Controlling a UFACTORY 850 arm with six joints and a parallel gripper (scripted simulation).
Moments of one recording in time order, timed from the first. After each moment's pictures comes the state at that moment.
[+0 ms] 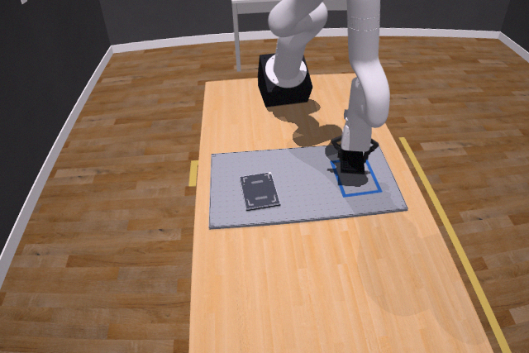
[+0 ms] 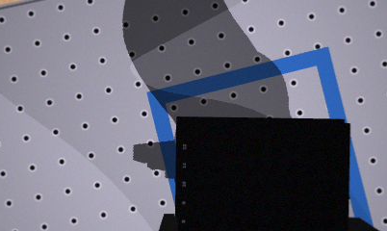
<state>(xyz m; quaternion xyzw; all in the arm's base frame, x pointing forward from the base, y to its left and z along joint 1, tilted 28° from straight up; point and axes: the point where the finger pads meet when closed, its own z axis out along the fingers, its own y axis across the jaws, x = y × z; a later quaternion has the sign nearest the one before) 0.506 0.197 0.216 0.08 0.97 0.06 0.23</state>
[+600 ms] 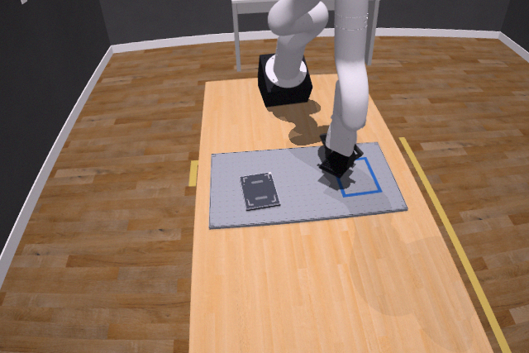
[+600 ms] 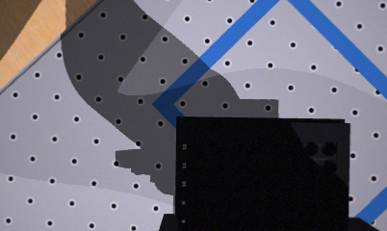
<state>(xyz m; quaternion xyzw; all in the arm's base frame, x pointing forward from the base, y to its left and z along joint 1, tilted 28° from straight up) 0.514 0.144 0.218 0.33 0.91 0.12 0.20</state>
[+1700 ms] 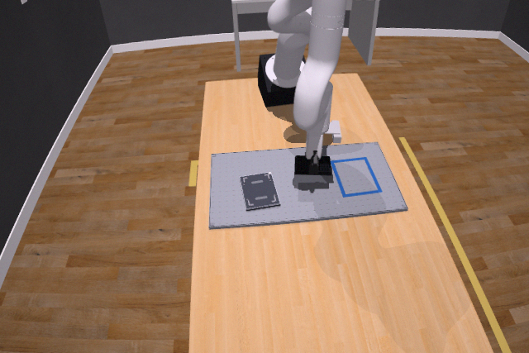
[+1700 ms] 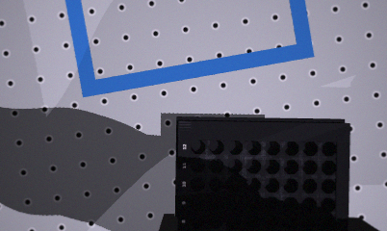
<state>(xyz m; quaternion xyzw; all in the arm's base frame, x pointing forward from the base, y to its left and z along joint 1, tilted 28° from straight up) 0.528 0.048 0.220 0.72 0.65 0.21 0.14</state>
